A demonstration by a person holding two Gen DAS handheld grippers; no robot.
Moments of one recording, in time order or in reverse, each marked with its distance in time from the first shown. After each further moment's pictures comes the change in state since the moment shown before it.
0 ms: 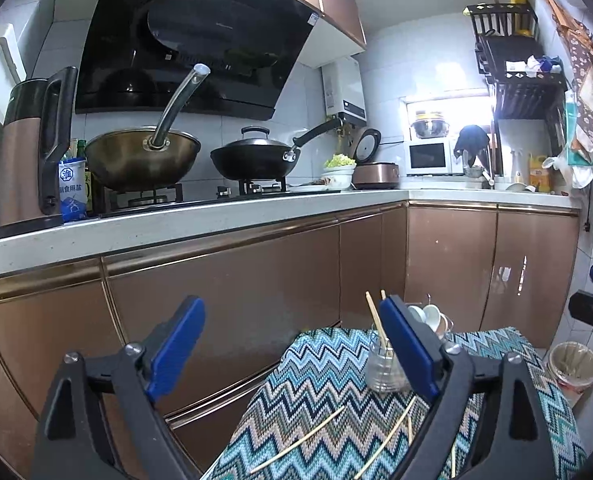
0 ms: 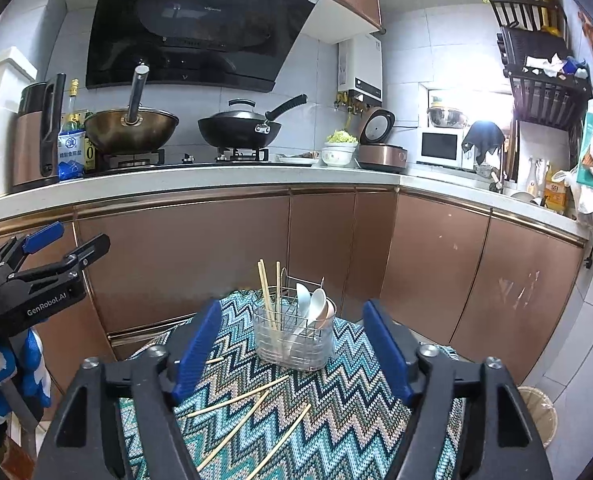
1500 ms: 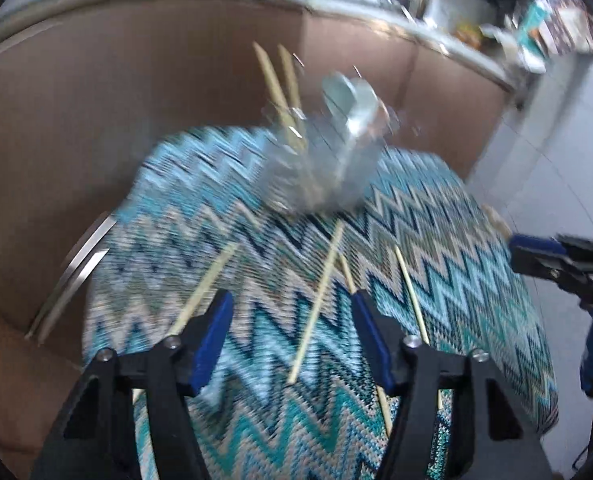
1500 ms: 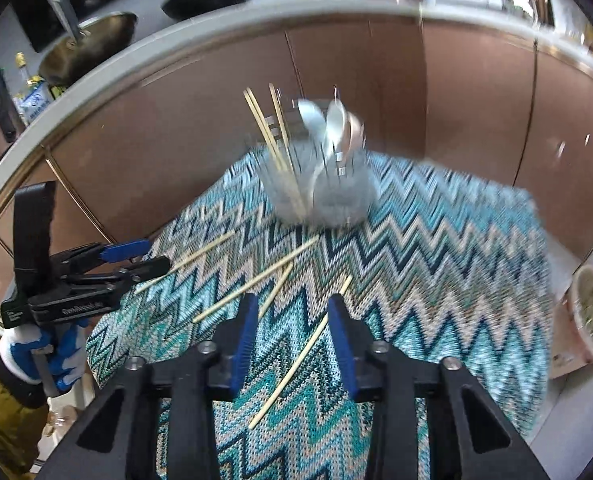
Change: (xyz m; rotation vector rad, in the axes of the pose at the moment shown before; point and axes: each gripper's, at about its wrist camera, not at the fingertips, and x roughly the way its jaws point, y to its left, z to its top) left arm 0.161 -0.046 -0.130 0.073 0.723 -0.533; right arm 0.129 -0.044 -0.089 0.230 0.554 0.216
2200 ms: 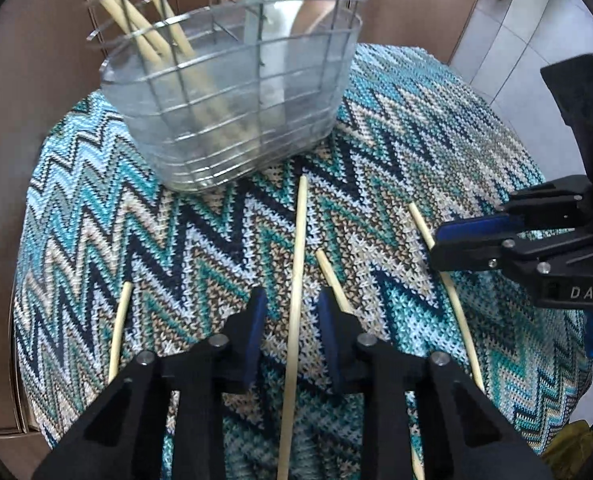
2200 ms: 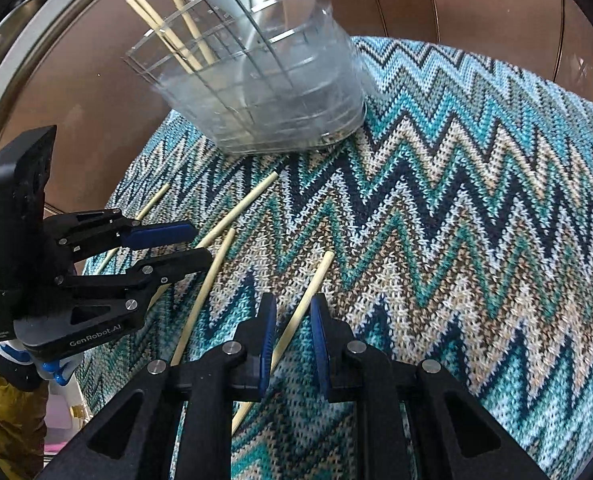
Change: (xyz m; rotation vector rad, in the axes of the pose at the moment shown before) left arm 0.133 -0.040 0.037 0.232 0.304 -0.049; right arm 0.130 -0.063 0.018 0.125 0.313 0.087
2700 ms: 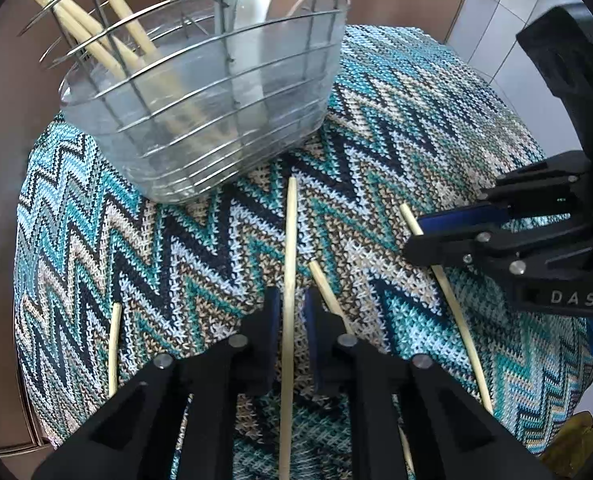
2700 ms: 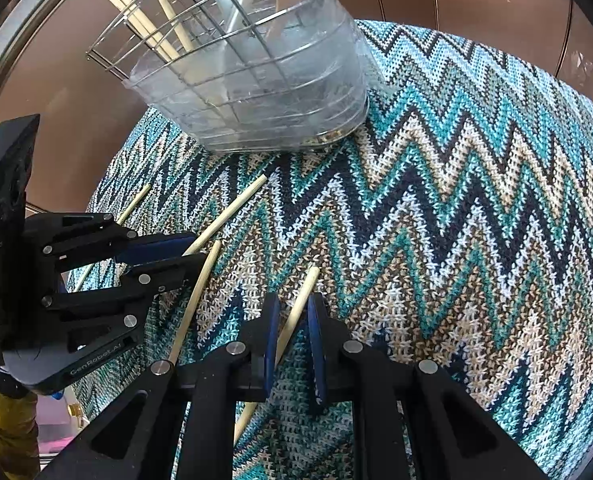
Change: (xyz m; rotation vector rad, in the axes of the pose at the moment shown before) left arm 0.017 -0.015 0.022 0.047 0.058 0.019; right arm 0.022 -0.003 0.008 0.005 0.063 -0.032
